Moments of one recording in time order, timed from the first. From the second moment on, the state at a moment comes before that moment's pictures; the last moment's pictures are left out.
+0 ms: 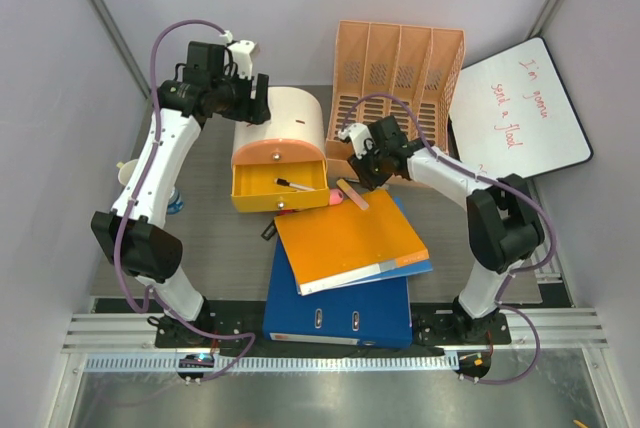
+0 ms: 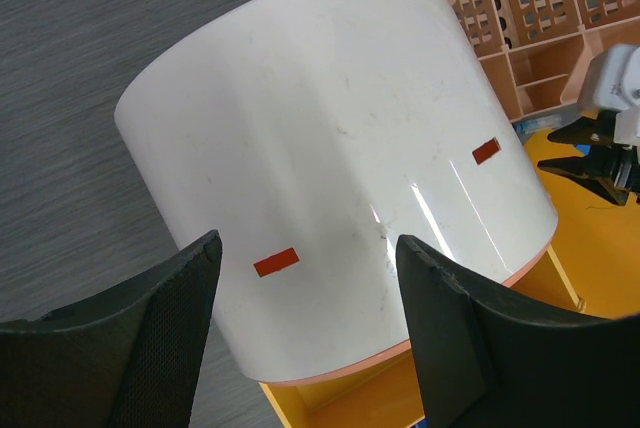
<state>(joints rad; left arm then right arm) -0.25 1.69 1.87 -0.88 0.23 0.03 0.47 1.75 1.24 -0.43 -0.16 -0.31</state>
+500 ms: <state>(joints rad) -0.25 1.69 1.86 -0.87 0.22 0.03 0.47 1.88 1.29 -0.45 -0.14 -0.32</state>
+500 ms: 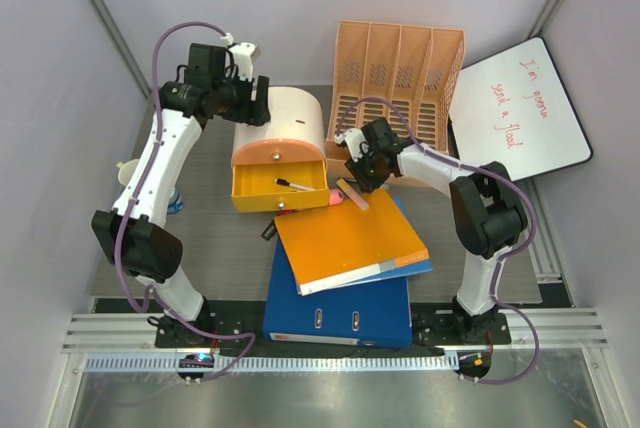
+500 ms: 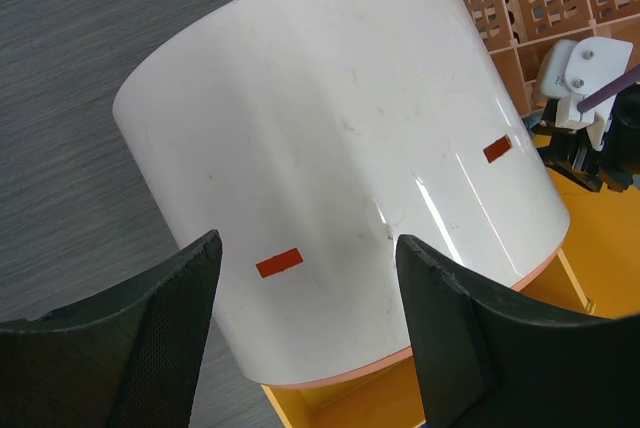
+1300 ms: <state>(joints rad) -0.25 1.69 1.86 -0.87 0.22 0.05 0.47 1.96 1.34 -0.45 -0.12 -0.36</state>
